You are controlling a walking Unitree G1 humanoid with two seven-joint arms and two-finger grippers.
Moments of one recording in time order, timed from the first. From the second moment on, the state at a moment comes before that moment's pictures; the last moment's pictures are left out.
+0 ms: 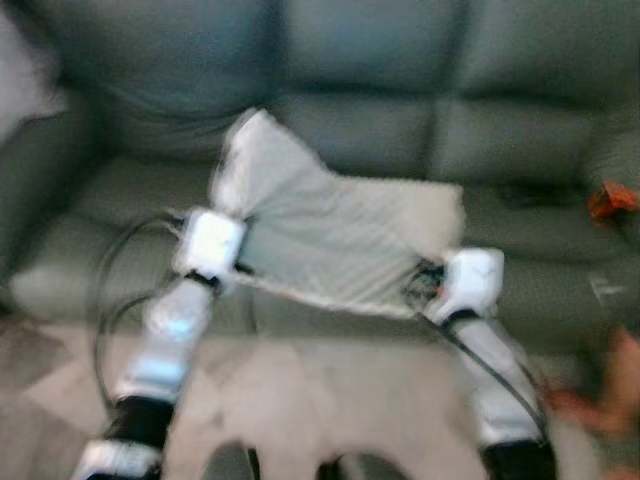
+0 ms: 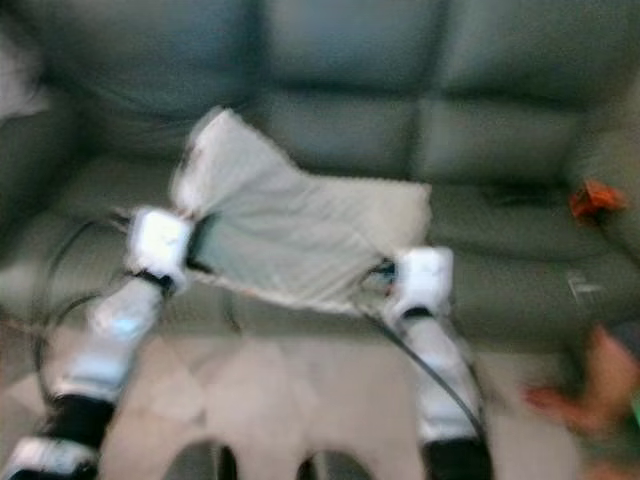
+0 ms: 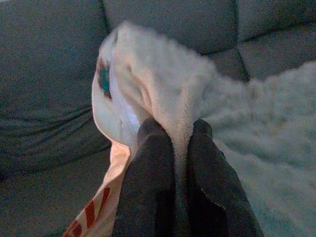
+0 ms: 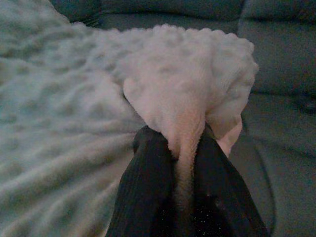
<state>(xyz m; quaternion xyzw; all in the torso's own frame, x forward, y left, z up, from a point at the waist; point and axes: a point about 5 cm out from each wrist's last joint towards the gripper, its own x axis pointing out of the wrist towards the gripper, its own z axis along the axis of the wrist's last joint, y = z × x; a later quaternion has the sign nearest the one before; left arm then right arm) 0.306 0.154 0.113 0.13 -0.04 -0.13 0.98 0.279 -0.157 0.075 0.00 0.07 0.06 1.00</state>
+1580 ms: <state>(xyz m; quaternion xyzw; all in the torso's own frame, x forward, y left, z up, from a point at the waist) 0.305 0.134 0.111 0.11 -0.04 -0.14 0.98 0.276 -0.168 0.071 -0.02 0.08 0.05 1.00</state>
